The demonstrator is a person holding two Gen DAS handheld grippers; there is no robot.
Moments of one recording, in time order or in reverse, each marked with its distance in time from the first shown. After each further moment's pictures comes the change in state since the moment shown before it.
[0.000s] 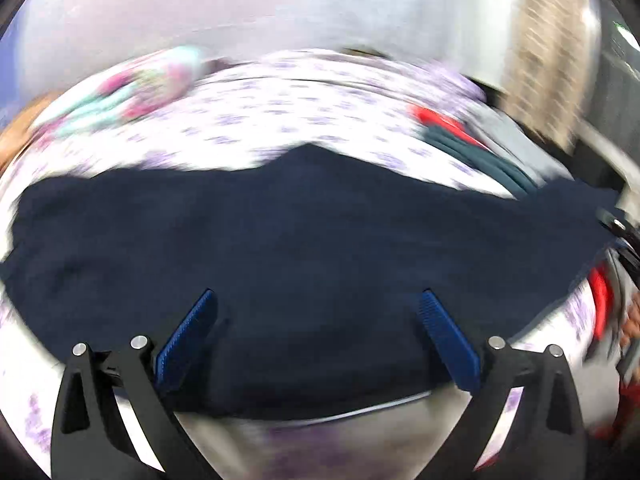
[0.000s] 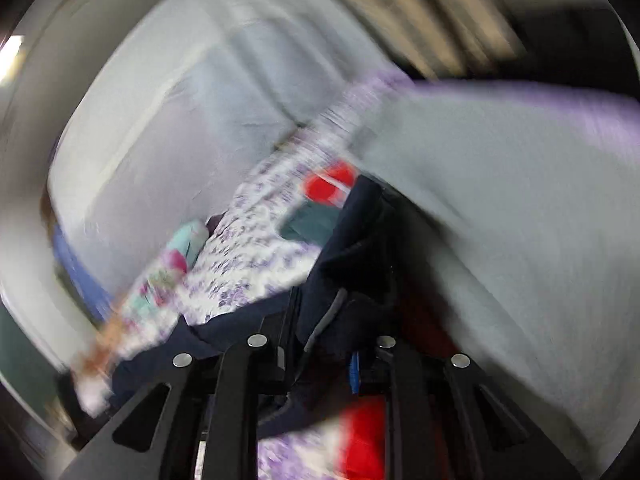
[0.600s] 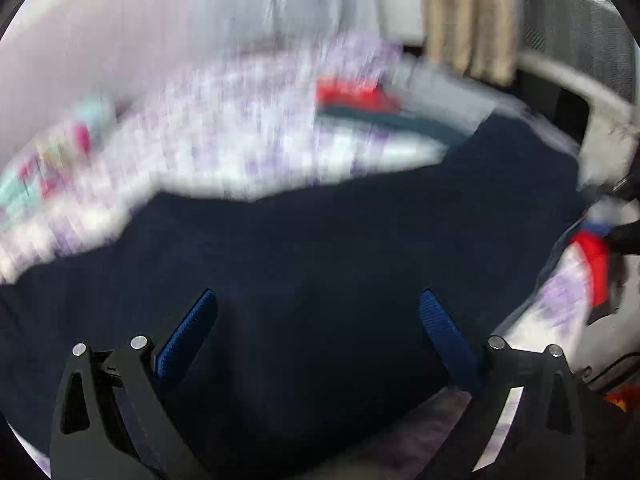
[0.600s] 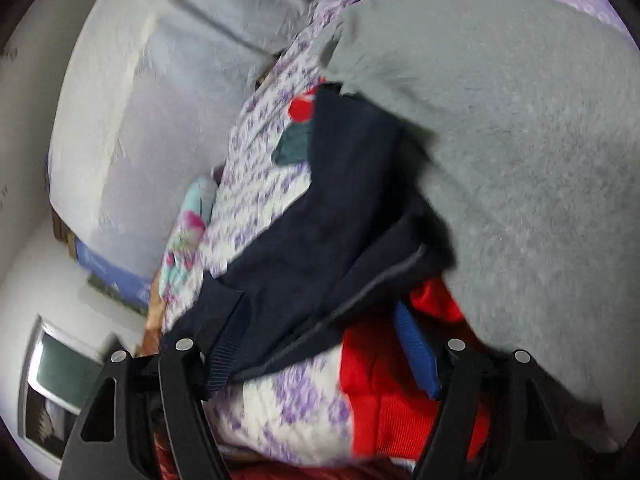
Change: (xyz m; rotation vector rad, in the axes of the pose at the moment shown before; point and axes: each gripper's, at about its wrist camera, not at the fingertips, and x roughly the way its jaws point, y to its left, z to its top) left arm 0.068 -0.129 -0.001 0.319 0.139 -0.105; right arm 0.010 -0.089 -0.037 0.498 0.296 0.120
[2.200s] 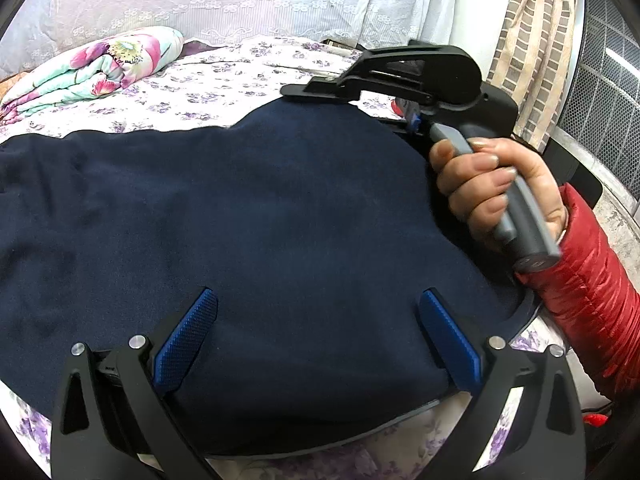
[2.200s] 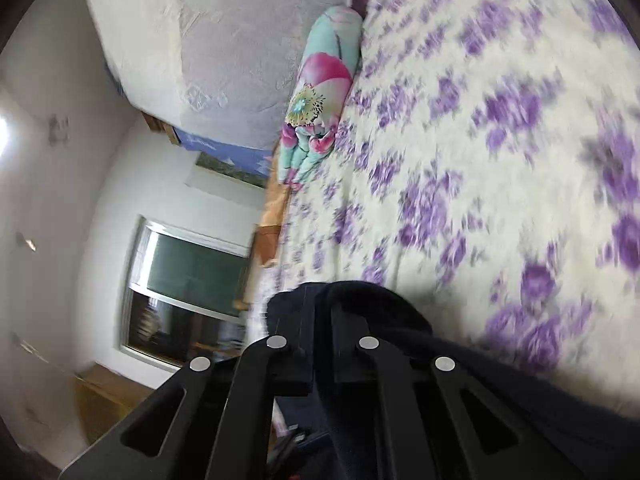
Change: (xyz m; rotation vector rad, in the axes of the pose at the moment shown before) left arm -0.048 0.107 -0.059 -0.253 -0.142 -0.077; right arm 0.372 0.246 -0.035 -0.186 0.625 0.458
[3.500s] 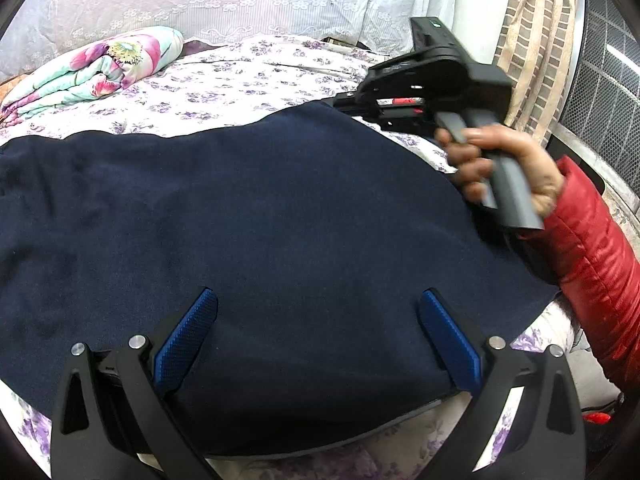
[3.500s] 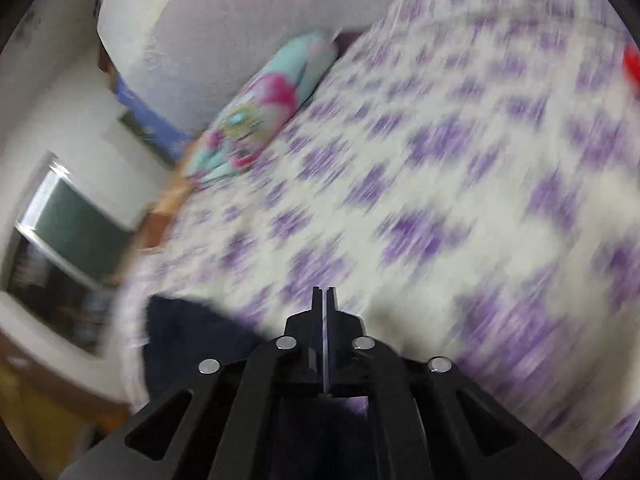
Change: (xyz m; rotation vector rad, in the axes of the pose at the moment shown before) left arm 0.003 0.000 0.001 0.008 0.009 0.011; right arm -0.032 0.006 0.030 -0.185 0.018 -0.305
